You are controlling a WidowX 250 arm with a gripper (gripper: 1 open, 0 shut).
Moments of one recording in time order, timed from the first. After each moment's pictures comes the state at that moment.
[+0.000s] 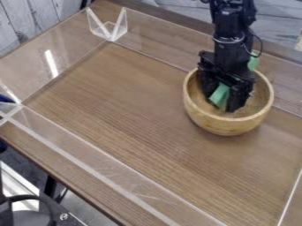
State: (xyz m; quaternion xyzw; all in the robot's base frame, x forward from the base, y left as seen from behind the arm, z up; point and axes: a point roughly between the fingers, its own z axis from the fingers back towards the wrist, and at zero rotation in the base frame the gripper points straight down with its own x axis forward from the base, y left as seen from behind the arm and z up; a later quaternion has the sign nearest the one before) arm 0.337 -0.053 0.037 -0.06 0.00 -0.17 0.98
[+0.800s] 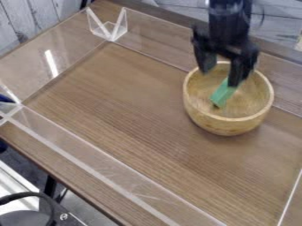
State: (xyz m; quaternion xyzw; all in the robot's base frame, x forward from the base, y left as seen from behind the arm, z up) arm 0.326 -0.041 0.113 -0.04 -0.09 -0.11 0.99
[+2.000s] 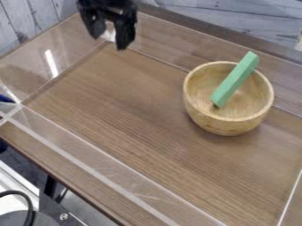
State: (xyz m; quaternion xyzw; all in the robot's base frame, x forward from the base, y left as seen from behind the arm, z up) arm 0.281 0.102 0.119 0.03 -0.07 -0.01 1.00
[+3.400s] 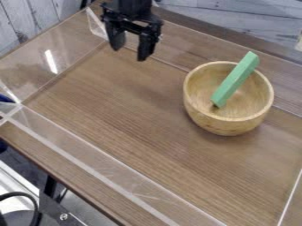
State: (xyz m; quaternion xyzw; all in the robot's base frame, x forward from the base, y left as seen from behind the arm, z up) arm 0.308 0.088 0.093 0.02 0.02 0.01 1.00
